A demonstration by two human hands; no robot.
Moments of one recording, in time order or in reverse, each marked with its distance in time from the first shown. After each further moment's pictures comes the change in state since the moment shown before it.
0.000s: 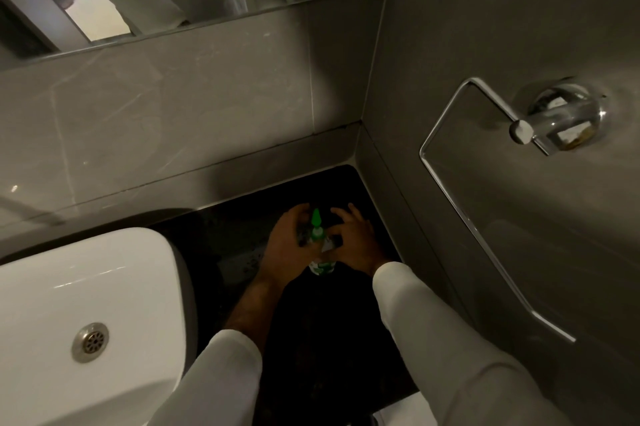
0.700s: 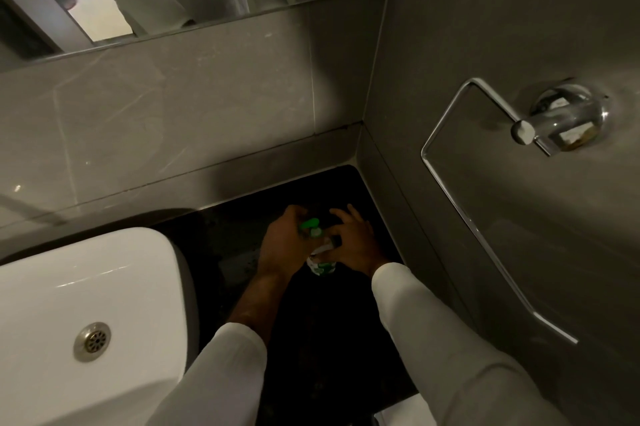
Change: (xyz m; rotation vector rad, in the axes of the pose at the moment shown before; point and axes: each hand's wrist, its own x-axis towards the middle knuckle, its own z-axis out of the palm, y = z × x) left_hand 0.010 0.004 -0.003 0.156 -0.028 -0.060; right_hand 0.003 0.003 0.004 -0.011 0.010 0.004
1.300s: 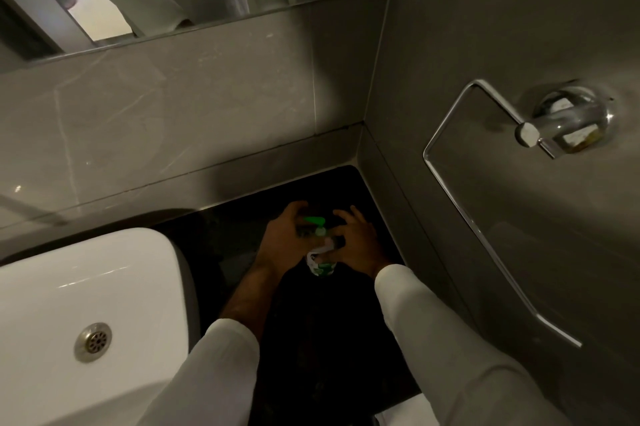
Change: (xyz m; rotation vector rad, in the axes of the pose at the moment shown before) left_hand 0.006 -0.001 -0.011 -0.103 -0.051 0.002; right_hand -0.003 -0.001 -0.002 0.045 0.021 0.027
